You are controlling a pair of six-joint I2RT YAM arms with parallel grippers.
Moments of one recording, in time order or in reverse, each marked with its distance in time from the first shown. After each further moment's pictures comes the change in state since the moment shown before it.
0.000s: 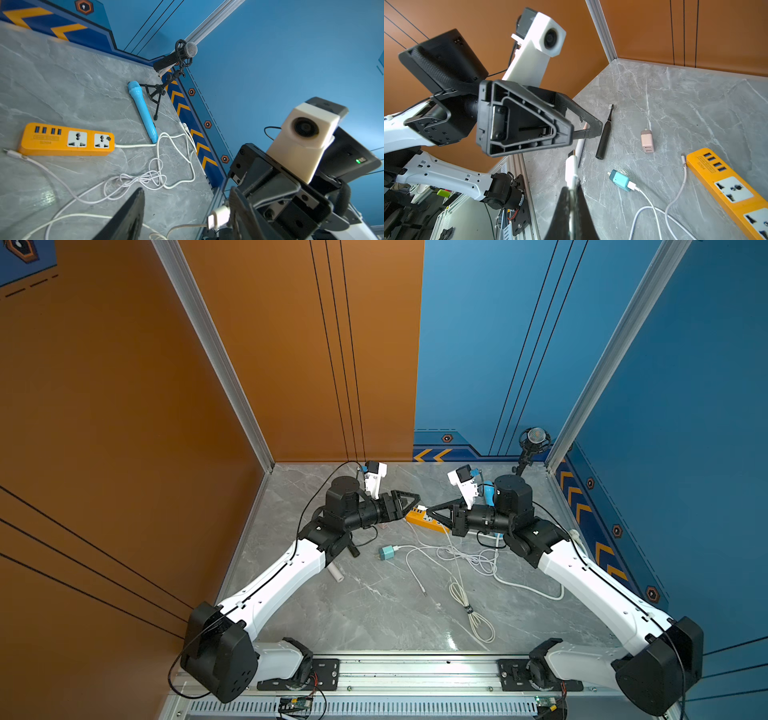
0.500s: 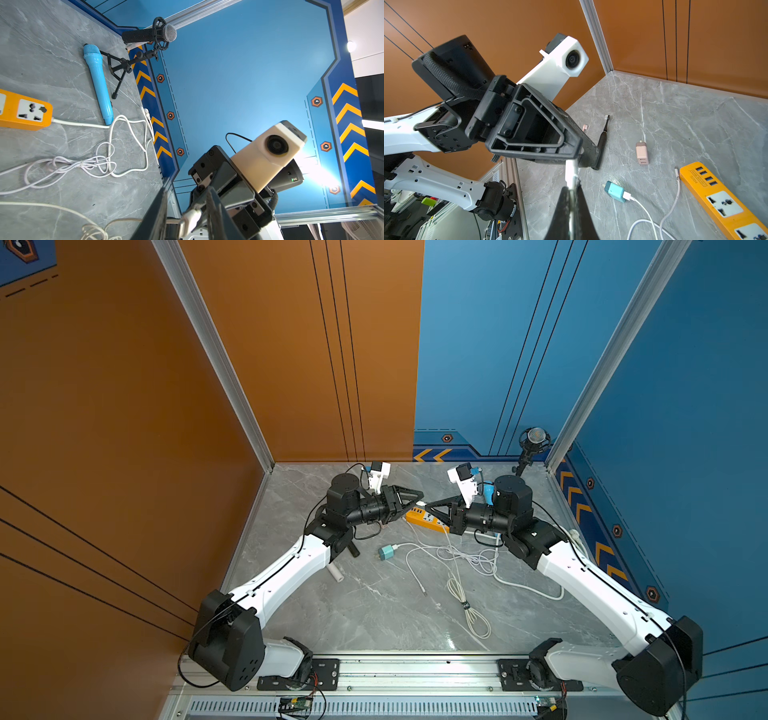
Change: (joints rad) left arm 0.000 0.047 0.001 0.164 0.148 -0.311; right arm 0.014 -0.002 -0.004 0.057 0.051 0.000
